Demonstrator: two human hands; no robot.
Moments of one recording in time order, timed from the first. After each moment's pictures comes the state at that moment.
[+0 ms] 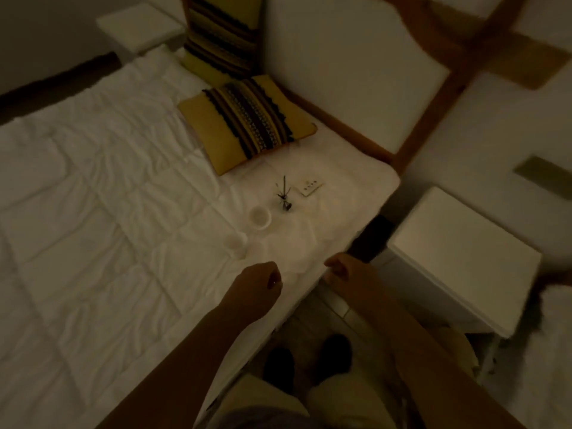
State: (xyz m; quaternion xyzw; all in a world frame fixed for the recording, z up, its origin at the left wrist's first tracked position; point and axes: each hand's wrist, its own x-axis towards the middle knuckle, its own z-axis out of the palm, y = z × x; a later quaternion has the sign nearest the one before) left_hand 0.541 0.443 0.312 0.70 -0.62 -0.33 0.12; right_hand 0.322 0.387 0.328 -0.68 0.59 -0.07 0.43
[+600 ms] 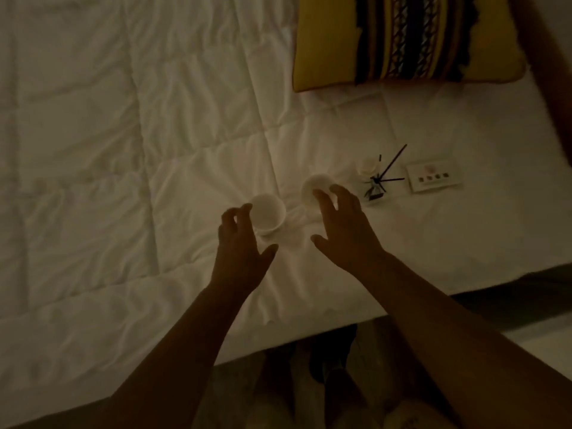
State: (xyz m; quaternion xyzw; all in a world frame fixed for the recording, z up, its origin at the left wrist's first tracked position) left_hand 0.602 0.338 0.085 0.90 -0.30 -0.23 0.21; right_hand 0.488 0.171 0.085 -0.92 0.30 0.11 0.22
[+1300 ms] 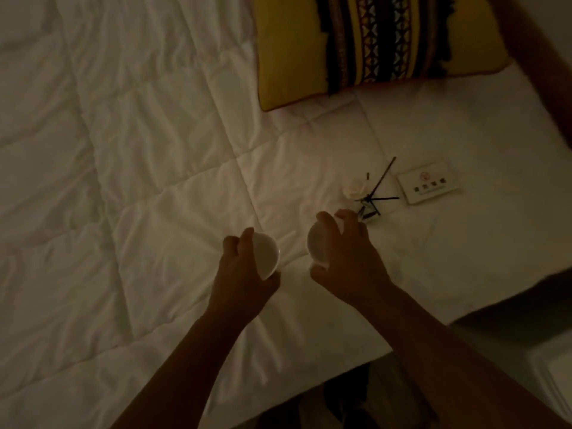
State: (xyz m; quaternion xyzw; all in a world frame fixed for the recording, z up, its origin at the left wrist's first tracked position) left_hand 0.622 0.292 0.046 0.88 -0.35 -0.27 0.18; right_hand 0.481 0.153 0.055 -0.87 0.40 0.07 0.27
